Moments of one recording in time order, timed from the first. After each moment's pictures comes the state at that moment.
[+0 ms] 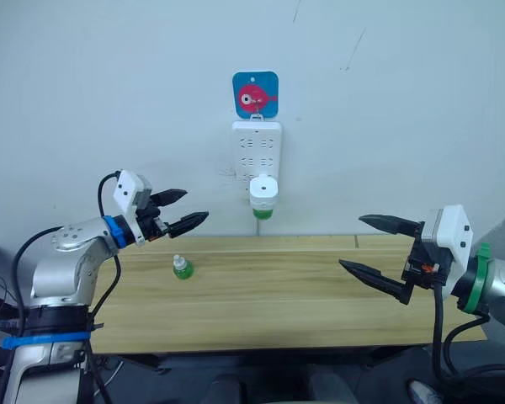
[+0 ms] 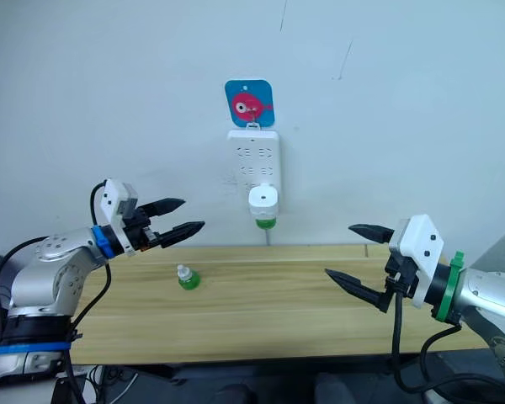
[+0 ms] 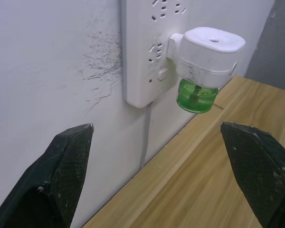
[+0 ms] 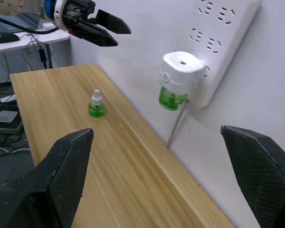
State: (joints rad) left arm -0.44 0.66 0.15 0.21 -0.45 0.36 -1.00; right arm 0.06 -0.84 -0.29 -0.78 0.73 0.62 0.70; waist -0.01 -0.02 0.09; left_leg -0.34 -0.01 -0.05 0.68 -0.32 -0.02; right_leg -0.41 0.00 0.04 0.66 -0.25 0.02
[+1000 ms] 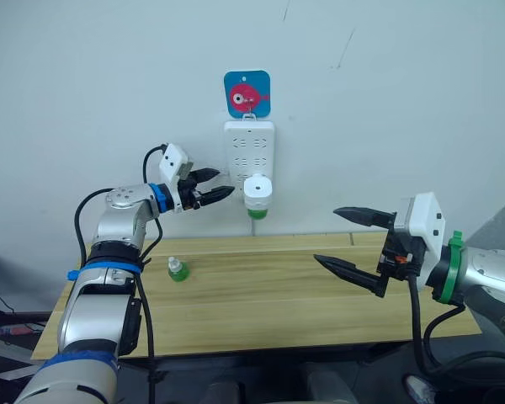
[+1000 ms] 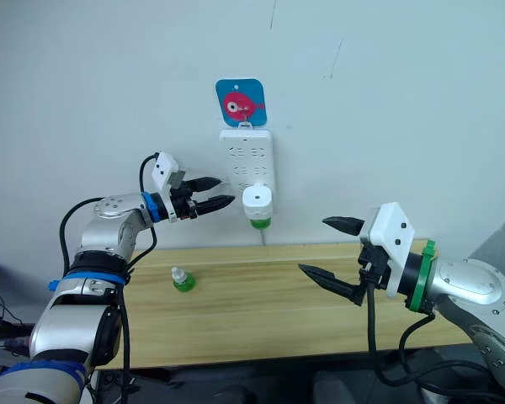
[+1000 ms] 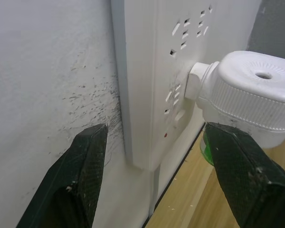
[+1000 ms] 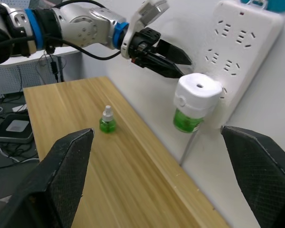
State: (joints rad) left arm -0.85 0.50 0.03 0.83 -0.23 0.05 -1.11; right arm -0.13 -0.82 -0.15 -0.83 0.81 0.73 0.59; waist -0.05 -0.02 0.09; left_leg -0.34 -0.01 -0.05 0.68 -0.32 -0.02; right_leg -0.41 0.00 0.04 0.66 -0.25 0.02
